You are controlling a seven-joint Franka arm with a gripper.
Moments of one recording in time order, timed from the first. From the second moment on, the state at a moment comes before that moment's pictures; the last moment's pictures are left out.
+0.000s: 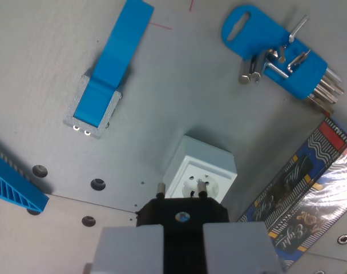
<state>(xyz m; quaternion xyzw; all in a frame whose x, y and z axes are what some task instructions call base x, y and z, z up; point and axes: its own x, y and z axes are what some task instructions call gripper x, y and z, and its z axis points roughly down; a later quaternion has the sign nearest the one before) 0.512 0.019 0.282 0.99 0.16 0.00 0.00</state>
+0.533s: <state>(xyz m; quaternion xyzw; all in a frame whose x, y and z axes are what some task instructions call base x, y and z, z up) 0.512 0.019 0.282 0.99 0.16 0.00 0.00</state>
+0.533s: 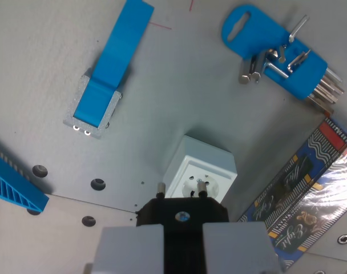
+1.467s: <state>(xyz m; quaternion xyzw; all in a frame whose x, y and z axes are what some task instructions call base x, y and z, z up) 0.503 0.014 0.266 0.99 0.14 -0.01 0.00</state>
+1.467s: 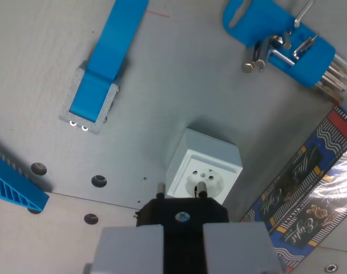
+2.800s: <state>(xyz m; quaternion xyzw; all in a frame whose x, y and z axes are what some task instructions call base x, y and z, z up) 0.454 -0.010 0.191 1.00 0.06 -0.02 0.00</state>
